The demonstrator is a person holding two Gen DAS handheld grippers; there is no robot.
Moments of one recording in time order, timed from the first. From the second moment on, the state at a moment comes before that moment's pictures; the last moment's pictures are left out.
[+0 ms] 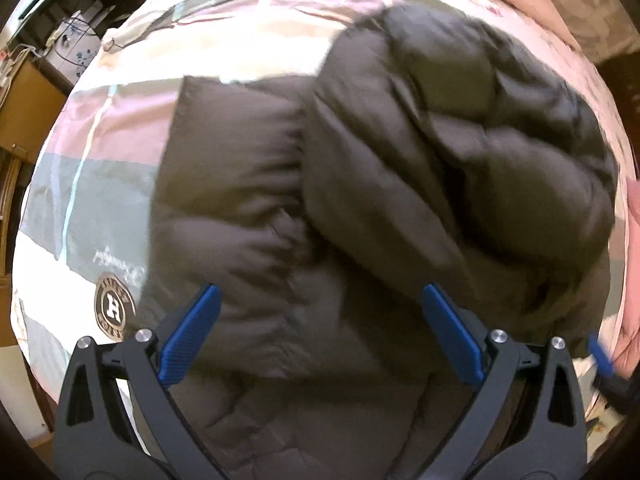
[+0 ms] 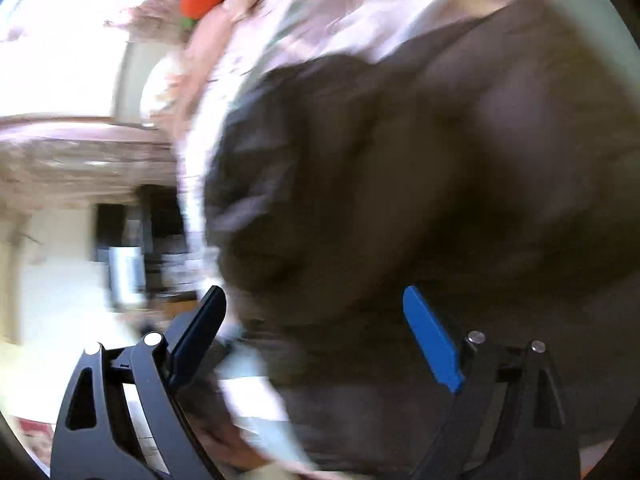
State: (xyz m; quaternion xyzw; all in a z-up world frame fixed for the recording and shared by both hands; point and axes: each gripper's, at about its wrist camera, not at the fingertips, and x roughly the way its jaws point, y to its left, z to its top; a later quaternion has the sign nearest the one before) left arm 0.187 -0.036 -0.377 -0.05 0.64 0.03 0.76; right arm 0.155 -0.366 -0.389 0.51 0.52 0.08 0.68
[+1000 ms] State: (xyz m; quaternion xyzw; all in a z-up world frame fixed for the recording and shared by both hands) left arm 0.120 0.011 -0.354 -0.07 0.63 0.08 0.77; right arm -0.002 -0.327 -0.430 0.34 0.63 -0.01 0.69
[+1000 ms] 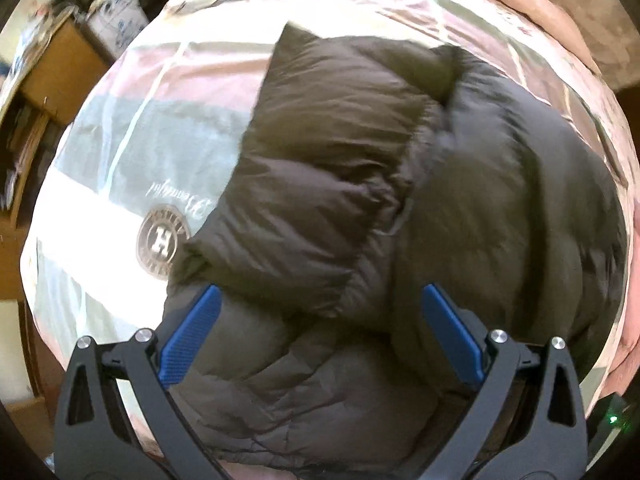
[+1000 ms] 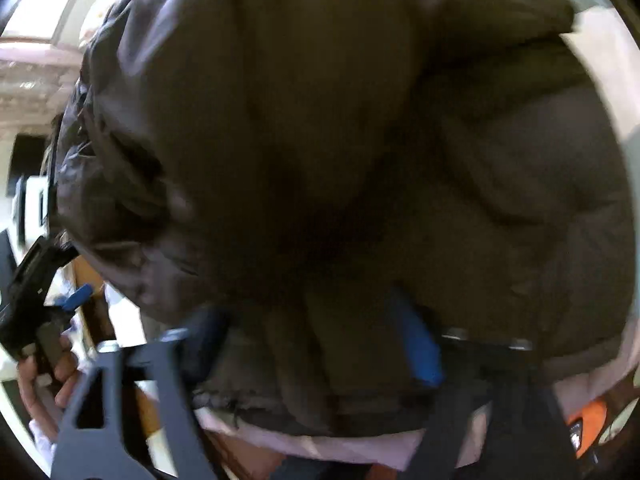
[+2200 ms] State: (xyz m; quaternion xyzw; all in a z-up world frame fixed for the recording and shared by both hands) left arm 0.120 -0.084 -0.399 0.06 0.66 0.03 0.75; right arm 0.065 -0.317 -0.392 0.24 0.57 -0.03 0.78
